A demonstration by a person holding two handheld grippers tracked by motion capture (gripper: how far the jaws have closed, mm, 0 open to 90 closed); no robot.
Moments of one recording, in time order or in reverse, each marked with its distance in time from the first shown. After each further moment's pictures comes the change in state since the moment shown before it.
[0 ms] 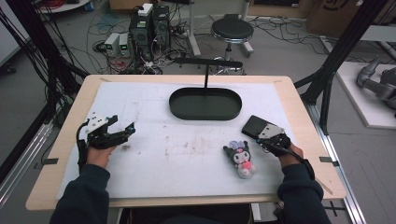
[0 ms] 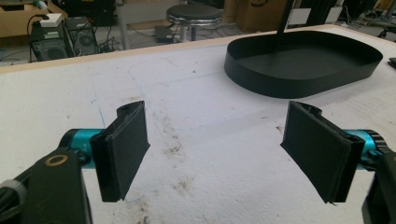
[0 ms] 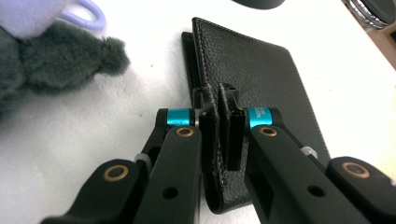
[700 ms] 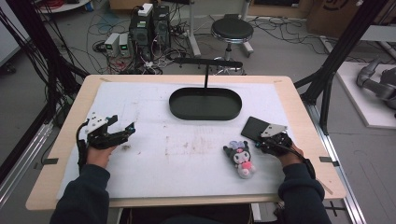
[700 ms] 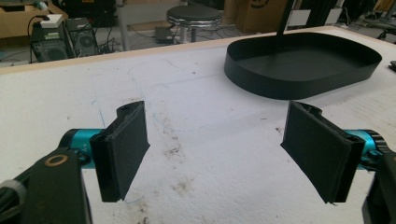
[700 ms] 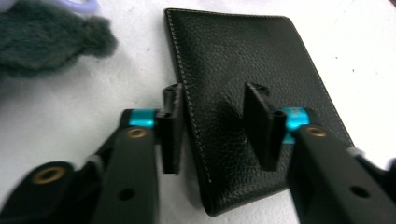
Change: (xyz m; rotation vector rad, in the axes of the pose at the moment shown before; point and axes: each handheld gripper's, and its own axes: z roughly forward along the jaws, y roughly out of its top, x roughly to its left) left arm -0.001 0.000 0.000 -0.001 -0.001 0.002; right arm -0.008 -0.011 0.009 0.022 0.069 0.060
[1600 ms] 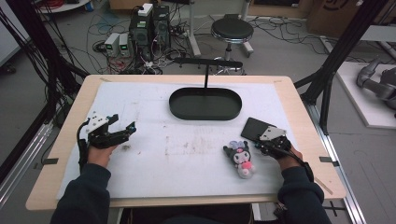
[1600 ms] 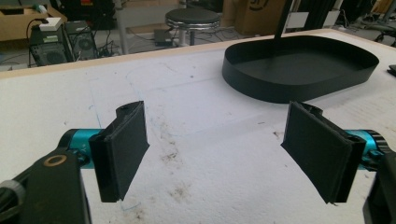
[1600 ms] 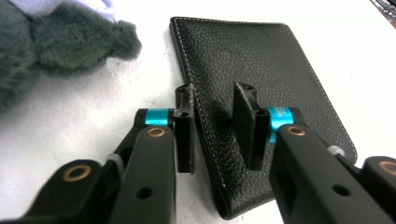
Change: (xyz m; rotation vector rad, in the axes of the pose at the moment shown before) left arm -0.001 0.002 0.001 -0.012 -0.004 0.000; right arm 0.011 0.000 -0.004 -0.028 -0.017 -0.001
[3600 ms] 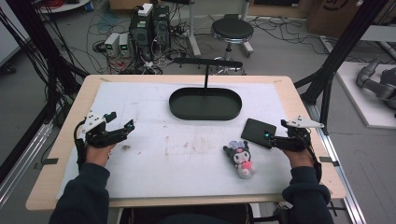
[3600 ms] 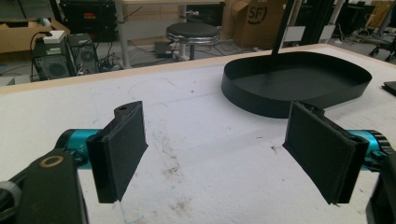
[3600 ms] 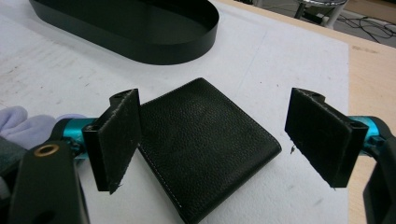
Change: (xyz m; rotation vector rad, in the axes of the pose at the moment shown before) left arm 0.001 0.006 -0.005 -0.049 0.000 -0.003; right arm -0.035 -0.007 -0.045 -0.225 -0.045 0.426
